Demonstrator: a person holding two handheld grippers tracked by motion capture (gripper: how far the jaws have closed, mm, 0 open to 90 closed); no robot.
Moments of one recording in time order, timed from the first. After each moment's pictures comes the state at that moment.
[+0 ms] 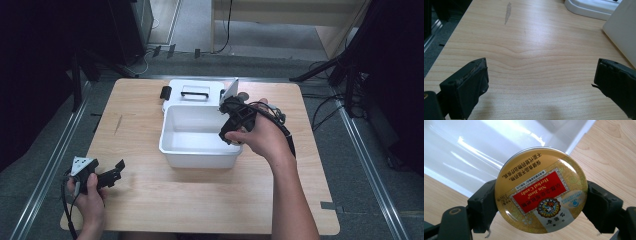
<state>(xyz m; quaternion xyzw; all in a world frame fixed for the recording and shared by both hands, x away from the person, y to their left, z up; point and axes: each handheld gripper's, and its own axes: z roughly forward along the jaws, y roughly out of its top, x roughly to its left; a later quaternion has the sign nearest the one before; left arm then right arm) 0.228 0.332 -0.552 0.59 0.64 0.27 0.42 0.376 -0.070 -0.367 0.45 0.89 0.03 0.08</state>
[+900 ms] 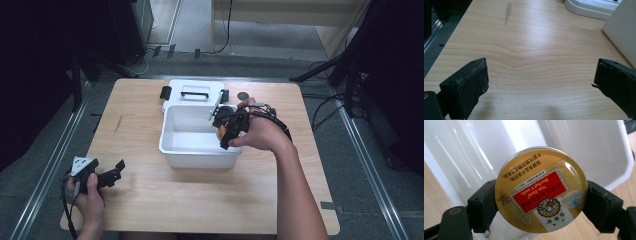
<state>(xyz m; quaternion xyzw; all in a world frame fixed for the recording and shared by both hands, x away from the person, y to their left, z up) 0.229 0.332 -0.552 0.58 0.64 0.28 0.42 0.373 -0.062 -0.394 0.19 0.97 0.09 0.14</state>
